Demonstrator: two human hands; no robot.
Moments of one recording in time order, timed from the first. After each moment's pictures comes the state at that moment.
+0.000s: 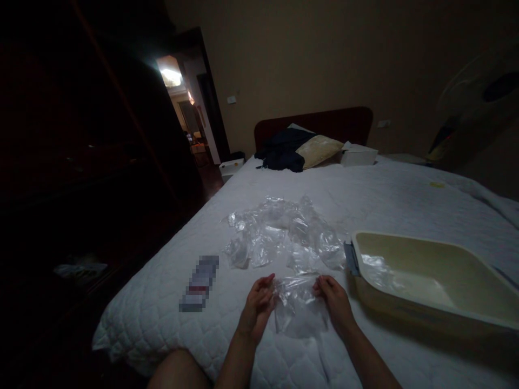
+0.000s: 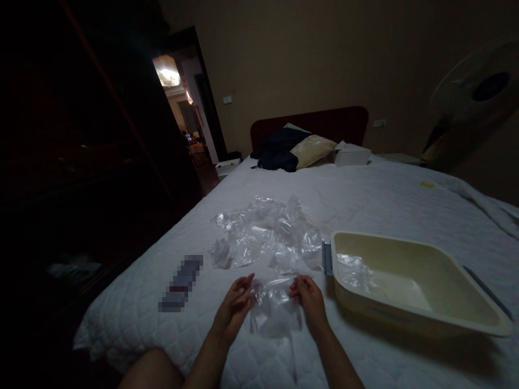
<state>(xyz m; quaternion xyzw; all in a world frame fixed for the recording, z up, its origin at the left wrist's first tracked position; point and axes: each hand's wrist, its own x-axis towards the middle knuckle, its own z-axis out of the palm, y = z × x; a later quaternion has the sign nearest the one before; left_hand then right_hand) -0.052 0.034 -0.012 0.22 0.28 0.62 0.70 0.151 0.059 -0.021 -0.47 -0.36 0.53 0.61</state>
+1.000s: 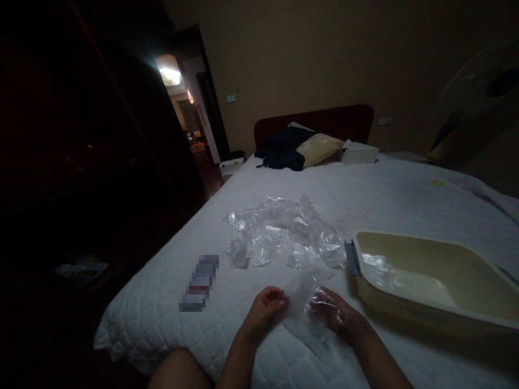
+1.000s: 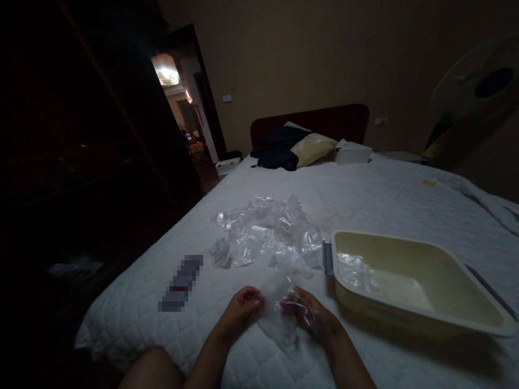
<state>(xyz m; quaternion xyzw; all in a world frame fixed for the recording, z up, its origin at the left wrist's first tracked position) -0.043 0.030 -0.015 0.34 0.36 0.52 0.69 0.170 0.042 -0.022 -0.31 -0.44 0.70 0.47</state>
